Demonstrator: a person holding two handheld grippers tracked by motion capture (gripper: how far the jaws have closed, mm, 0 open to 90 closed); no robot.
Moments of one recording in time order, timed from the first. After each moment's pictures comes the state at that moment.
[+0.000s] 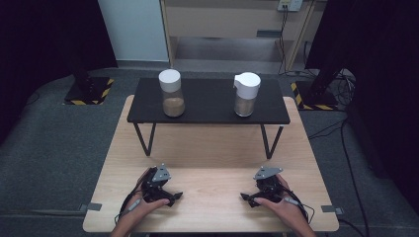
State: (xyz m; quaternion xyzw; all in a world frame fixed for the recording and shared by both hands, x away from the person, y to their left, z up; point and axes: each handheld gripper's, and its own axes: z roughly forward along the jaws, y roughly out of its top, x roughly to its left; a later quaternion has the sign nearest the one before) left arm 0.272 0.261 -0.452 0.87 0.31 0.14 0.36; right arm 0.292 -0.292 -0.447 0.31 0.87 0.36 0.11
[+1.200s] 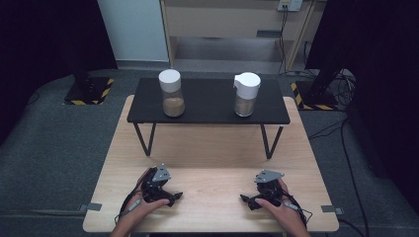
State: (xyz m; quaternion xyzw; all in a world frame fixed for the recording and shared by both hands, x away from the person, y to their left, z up) left arm 0.271 0.260 -0.452 0.87 0.32 0.14 0.36; right arm 0.278 -0.294 -0.458 0.30 0.87 0.38 0.13
